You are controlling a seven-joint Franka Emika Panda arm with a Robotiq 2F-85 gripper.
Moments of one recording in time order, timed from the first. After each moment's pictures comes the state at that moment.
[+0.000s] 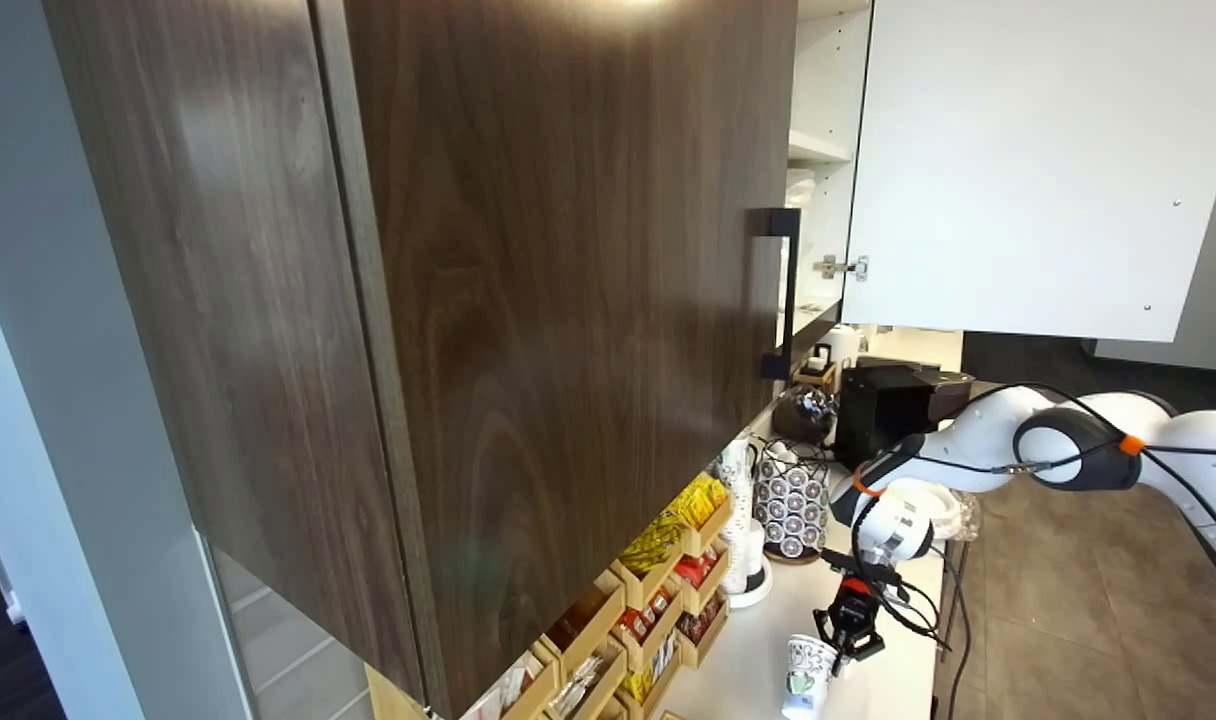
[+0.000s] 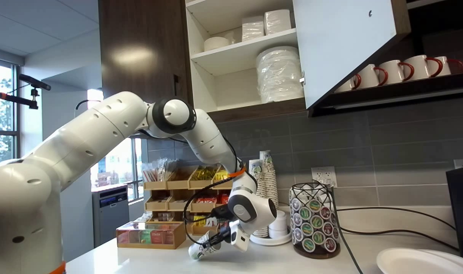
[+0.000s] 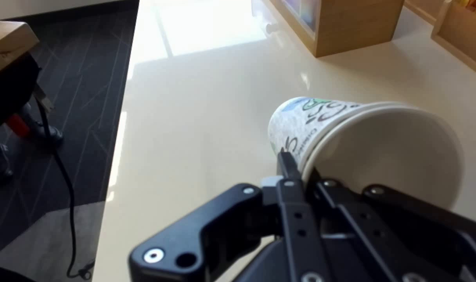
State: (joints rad) arm -0.13 0.84 -0.02 -1.78 0.92 1.77 0.55
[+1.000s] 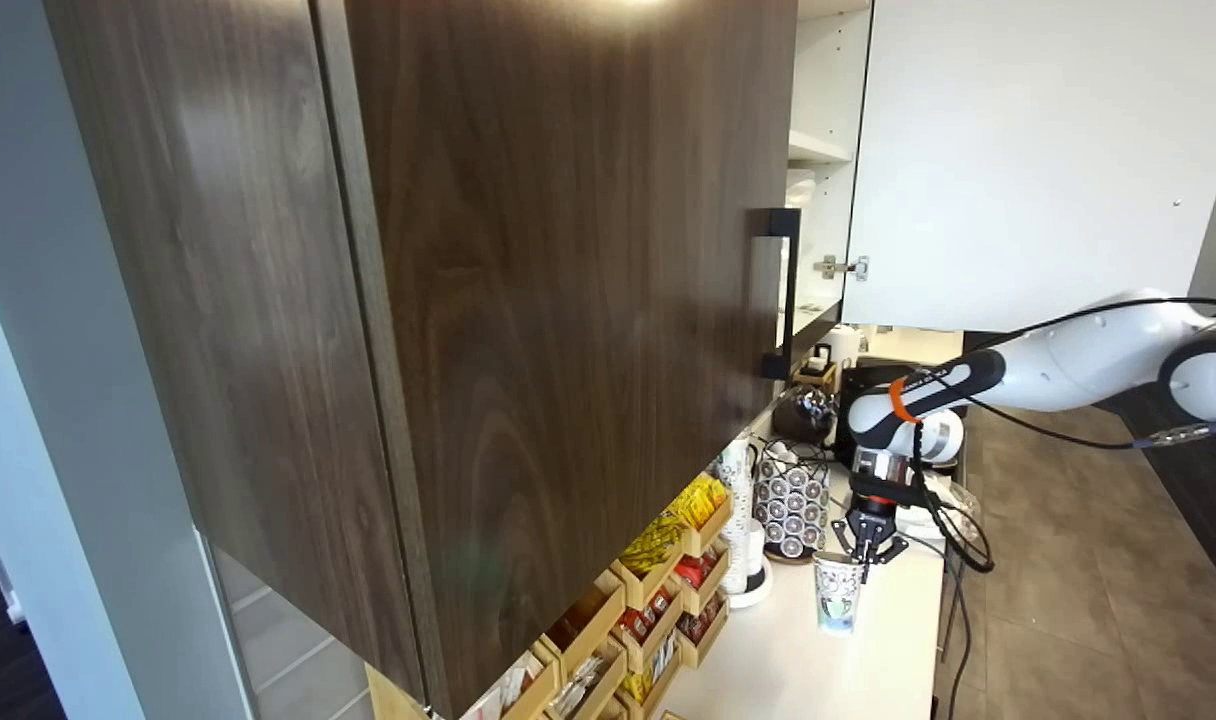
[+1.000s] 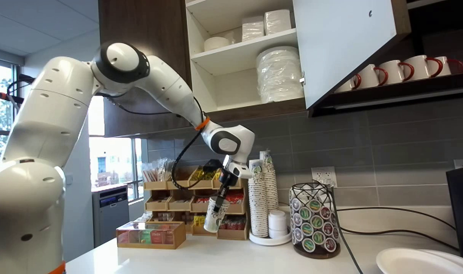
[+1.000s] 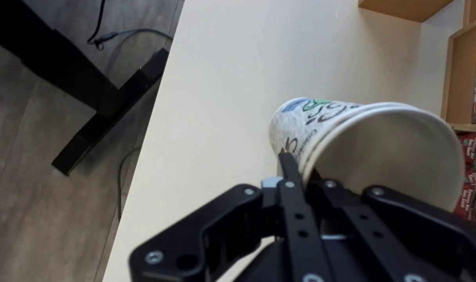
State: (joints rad) arm 0.02 0.27 -0.10 -2.04 0.46 2.02 0.47
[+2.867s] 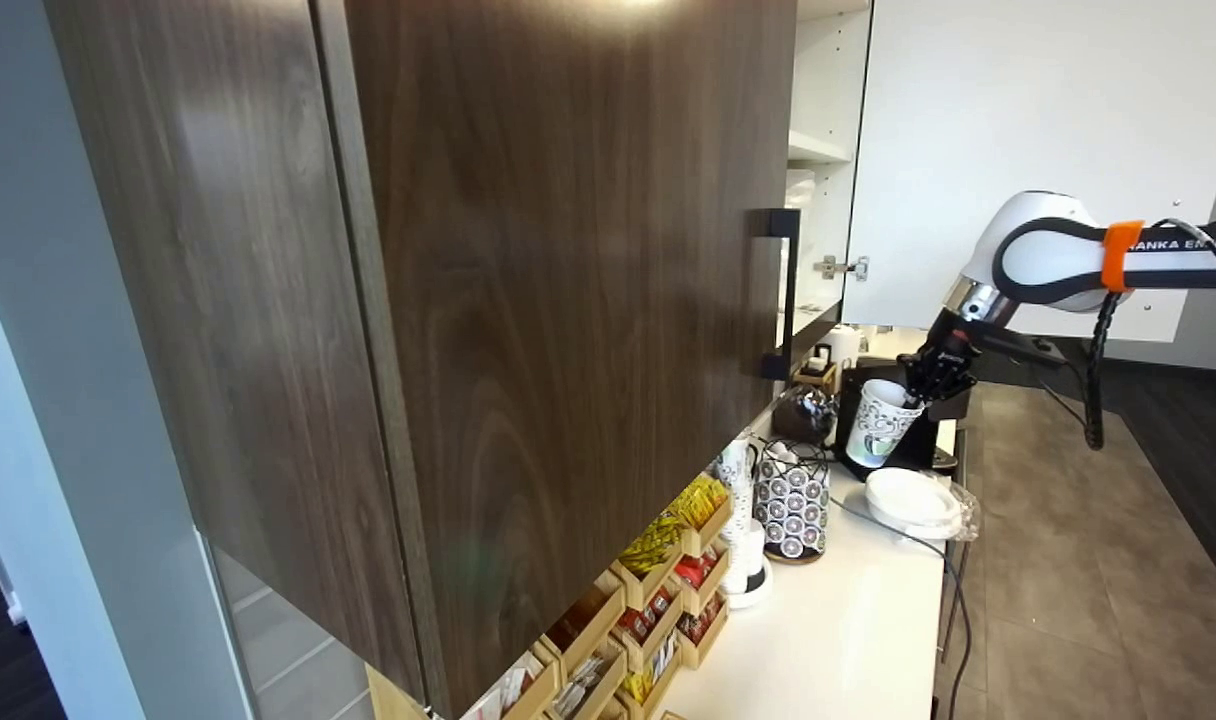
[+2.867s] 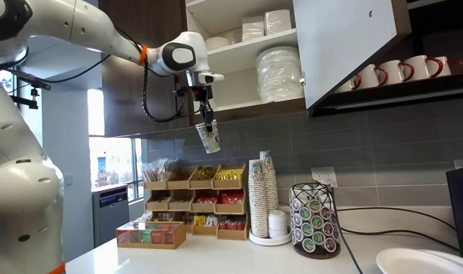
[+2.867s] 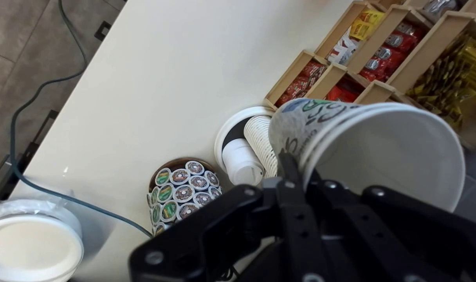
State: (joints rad) arm -0.02 -0.43 -0.03 -2.11 0.20 1.98 0.33
